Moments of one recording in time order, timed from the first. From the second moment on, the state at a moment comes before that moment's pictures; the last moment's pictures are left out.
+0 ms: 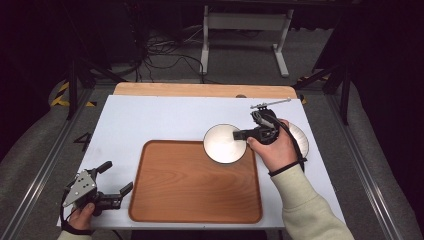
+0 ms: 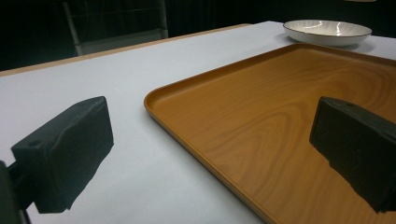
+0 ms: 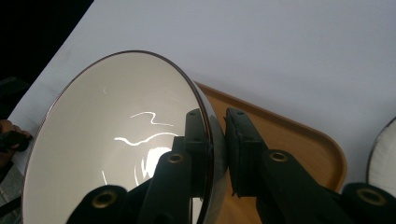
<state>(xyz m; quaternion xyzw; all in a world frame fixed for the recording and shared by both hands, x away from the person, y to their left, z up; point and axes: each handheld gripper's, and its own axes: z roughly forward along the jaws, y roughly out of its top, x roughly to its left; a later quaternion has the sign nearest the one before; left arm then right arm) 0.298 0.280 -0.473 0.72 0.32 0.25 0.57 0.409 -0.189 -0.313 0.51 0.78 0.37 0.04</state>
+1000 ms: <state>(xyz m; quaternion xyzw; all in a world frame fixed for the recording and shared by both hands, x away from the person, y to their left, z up) 0.298 0.280 -0.473 0.72 0.31 0.25 0.57 0.406 -0.141 -0.370 0.50 0.78 0.37 -0.03</state>
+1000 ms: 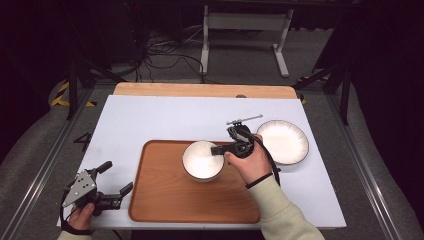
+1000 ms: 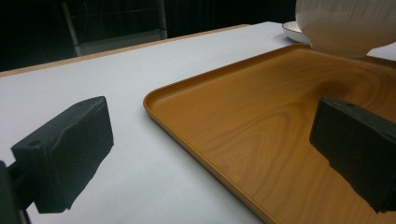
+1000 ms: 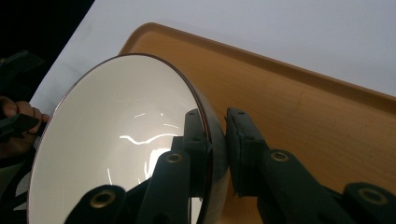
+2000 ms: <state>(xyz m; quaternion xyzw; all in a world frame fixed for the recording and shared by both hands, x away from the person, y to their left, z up) 0.298 0.280 -0.473 0.72 0.31 0.25 0.57 0.402 -0.124 -0.412 0.50 0.80 0.34 -0.04</state>
